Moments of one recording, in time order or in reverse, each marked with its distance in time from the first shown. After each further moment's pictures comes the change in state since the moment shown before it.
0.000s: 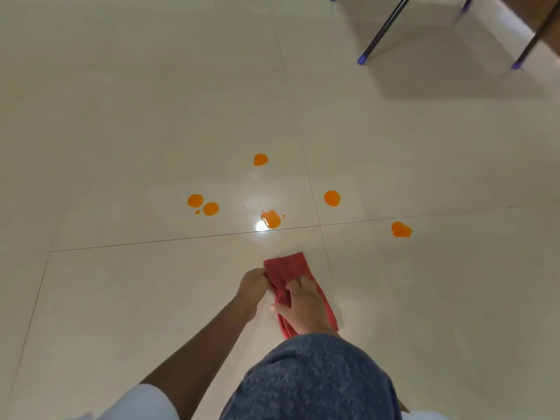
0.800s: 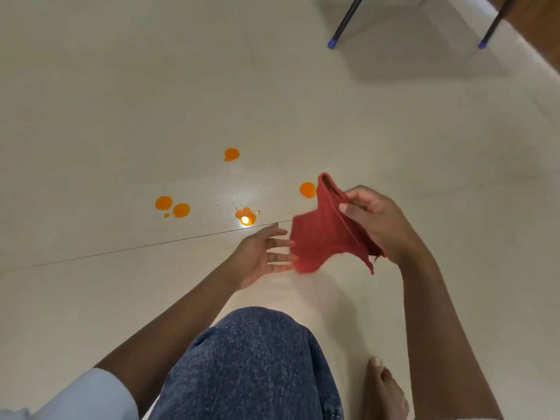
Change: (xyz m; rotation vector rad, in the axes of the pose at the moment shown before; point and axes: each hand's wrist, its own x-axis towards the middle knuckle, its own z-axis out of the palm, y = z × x) left_hand 0.006 0.070 0.025 -0.319 -0.454 -0.011; right_hand -0.016 0.044 -0.220 0.916 0.199 -0.082
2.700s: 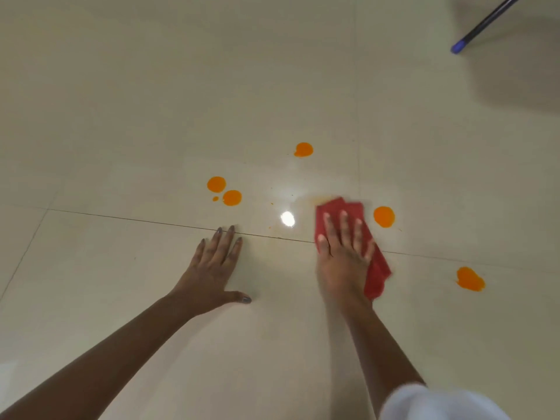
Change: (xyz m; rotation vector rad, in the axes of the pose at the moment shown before) left_hand -0.004 -0.063 -0.169 1.791 0.528 0.167; right_hand 0.120 0.172 0.153 -1.070 0.146 -0.127
